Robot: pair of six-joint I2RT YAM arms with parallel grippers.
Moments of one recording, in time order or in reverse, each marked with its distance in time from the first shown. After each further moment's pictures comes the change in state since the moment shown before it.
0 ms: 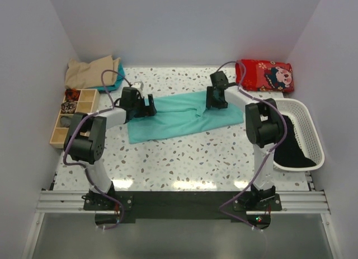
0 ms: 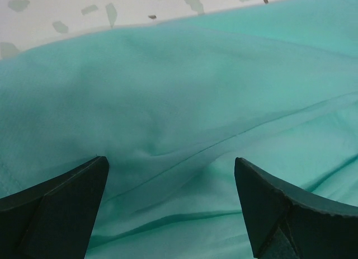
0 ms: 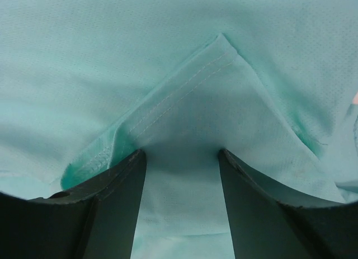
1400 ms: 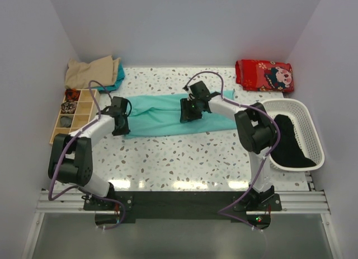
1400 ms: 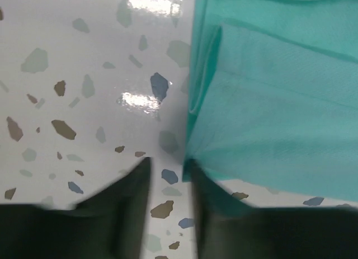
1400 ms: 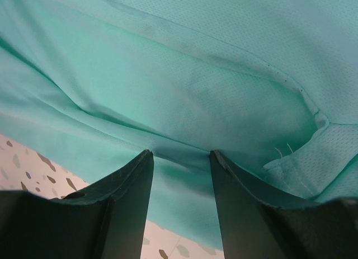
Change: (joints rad) left arm 0.050 -0.302 -0.152 -0.526 -0.361 -0.021; right arm 0.211 -0.005 -0.055 0.100 -0.404 -0.012
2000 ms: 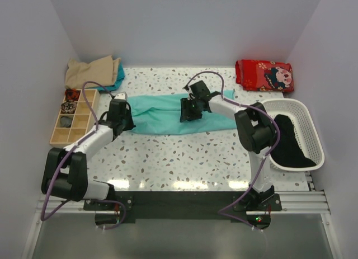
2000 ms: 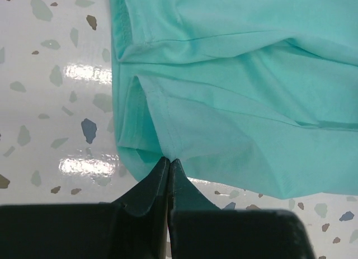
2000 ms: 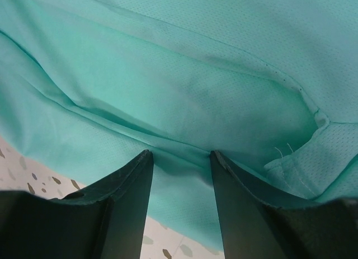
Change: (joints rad) left arm -0.046 -0.160 -0.148 0.336 0.119 -0.059; right arm -0.001 0.005 0.010 -0.008 -0.010 0.024
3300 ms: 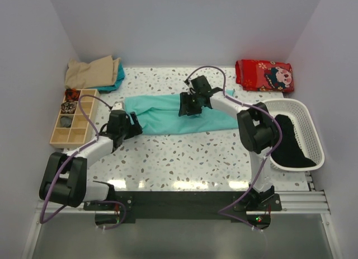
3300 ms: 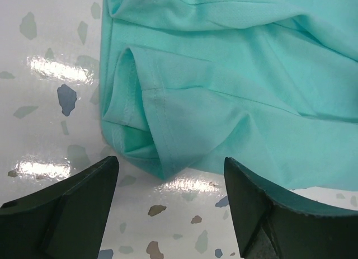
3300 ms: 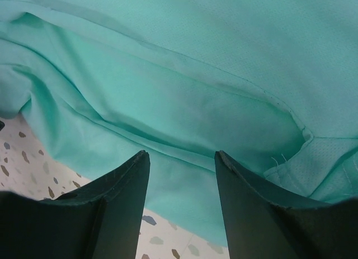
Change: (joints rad) left arm 0.001 -0.046 -0.180 0.167 0.021 -0.128; right arm -0.014 -0.015 0.064 -0.013 -0.013 0.003
